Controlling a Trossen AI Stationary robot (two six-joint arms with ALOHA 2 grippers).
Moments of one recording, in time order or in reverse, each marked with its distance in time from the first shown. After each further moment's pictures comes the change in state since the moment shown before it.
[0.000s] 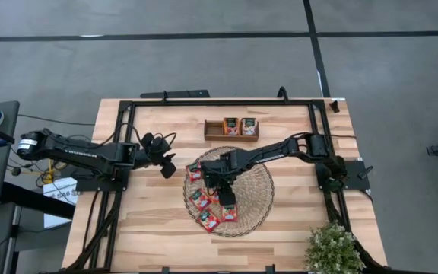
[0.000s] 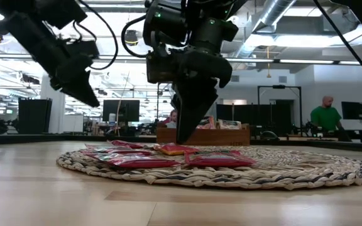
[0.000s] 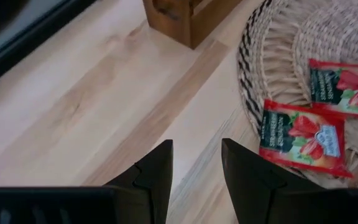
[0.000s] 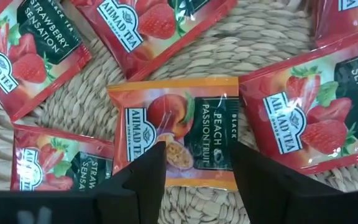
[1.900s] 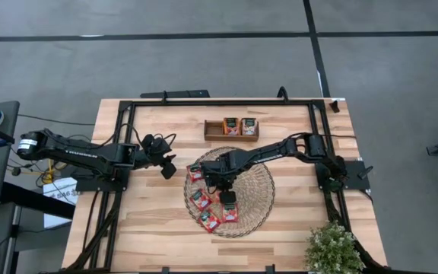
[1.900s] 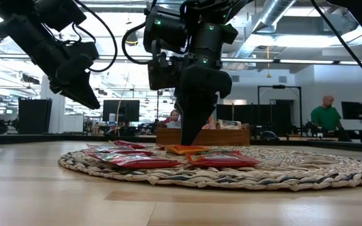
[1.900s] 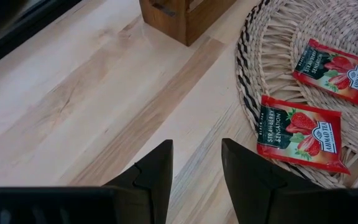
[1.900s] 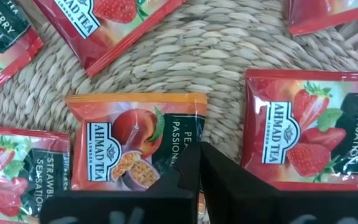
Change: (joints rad) left arm 0.000 0.000 -0.028 0.044 0.019 -0.020; right arm -0.006 0.018 0.000 -0.025 0.071 -0.006
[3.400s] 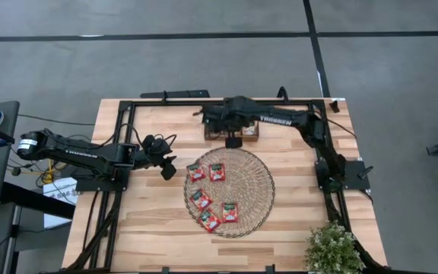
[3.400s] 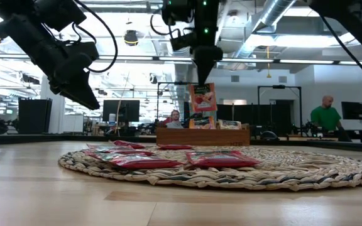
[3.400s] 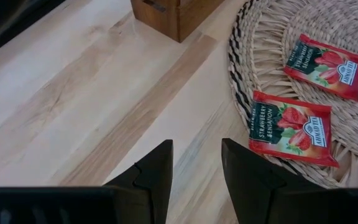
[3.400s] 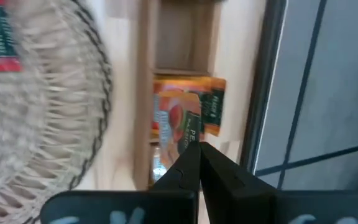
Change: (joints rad) left arm 0.000 0.000 0.000 0.000 0.029 0.003; right arm -0.274 -0.022 0.530 -0.616 0.486 -0.274
